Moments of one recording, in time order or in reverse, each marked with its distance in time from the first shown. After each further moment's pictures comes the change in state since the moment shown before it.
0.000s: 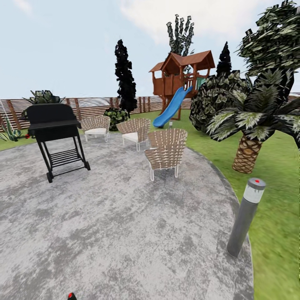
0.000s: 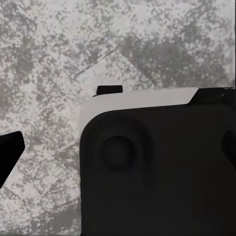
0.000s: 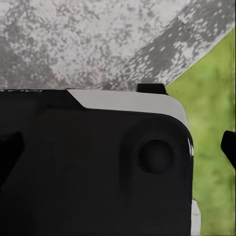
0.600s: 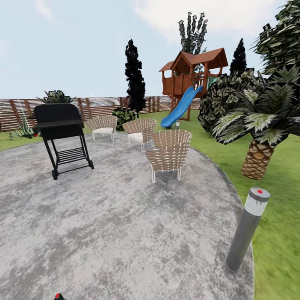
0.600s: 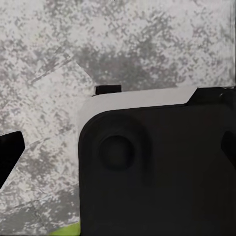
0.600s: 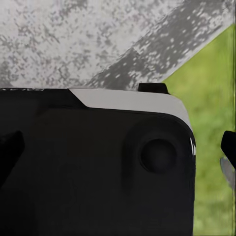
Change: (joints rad) left arm 0.000 -0.002 -0.003 0.000 0.000 0.000 0.000; right arm 0.000 0.004 0.002 0.002 0.000 0.000 -0.002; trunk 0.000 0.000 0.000
